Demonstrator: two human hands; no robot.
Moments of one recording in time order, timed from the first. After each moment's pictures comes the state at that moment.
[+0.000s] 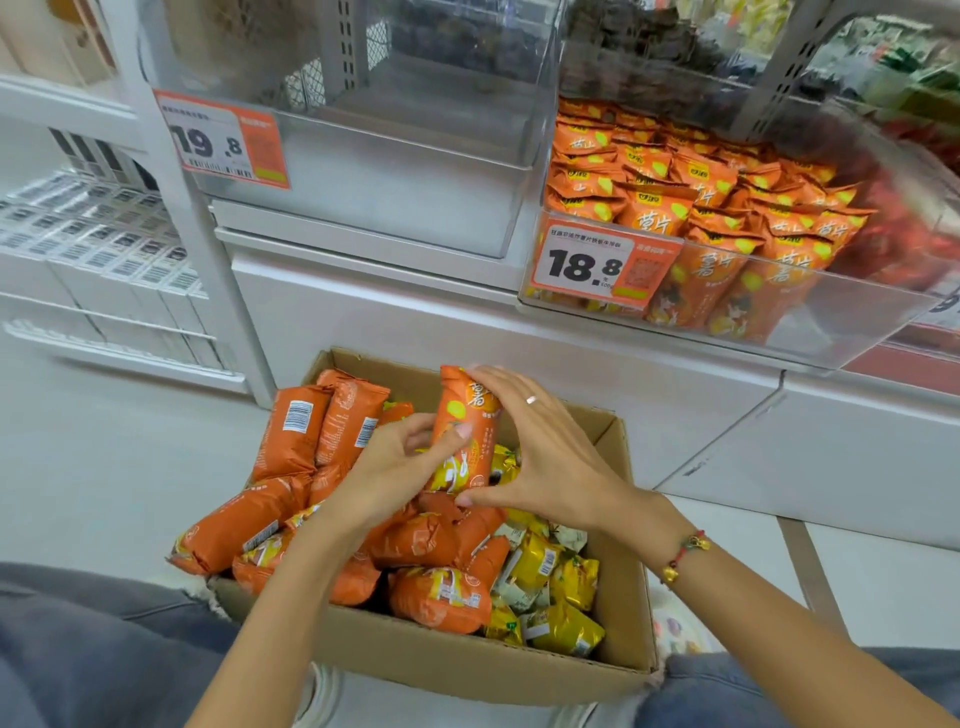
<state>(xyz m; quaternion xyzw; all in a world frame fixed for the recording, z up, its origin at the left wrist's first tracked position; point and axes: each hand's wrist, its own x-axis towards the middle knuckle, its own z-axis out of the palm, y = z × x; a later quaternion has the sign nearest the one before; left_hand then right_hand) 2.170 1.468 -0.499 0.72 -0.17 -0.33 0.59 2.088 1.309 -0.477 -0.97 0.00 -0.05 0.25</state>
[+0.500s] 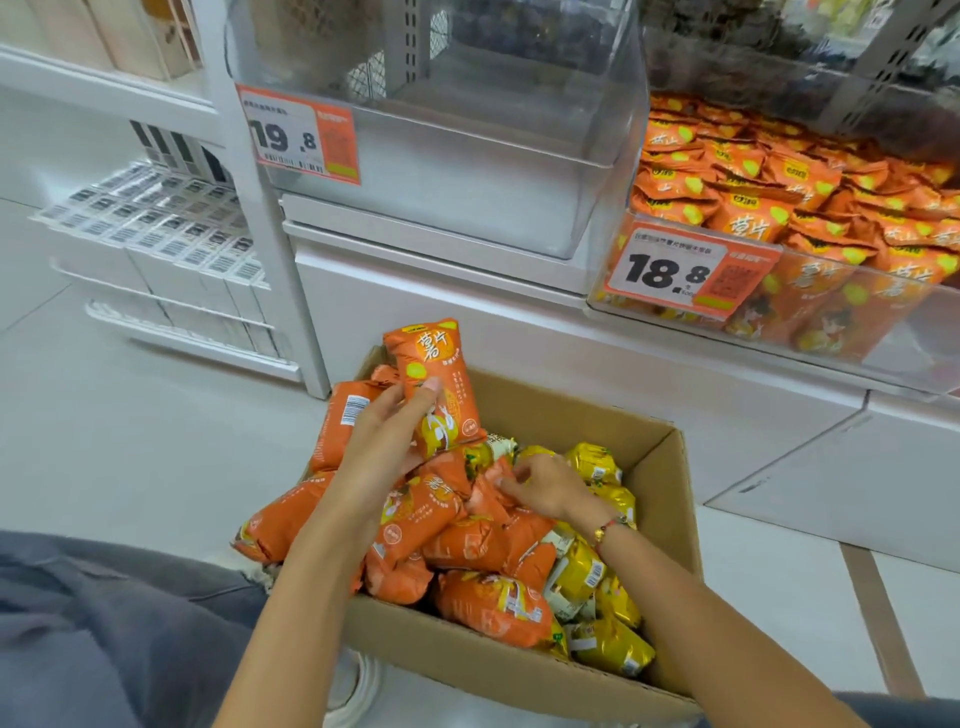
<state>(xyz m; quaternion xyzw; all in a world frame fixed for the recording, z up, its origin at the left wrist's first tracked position) 2.199 1.496 -0.498 0.63 0.02 -0.29 0.72 2.144 1.309 -0.593 -0.92 0.24 0.17 0.25</state>
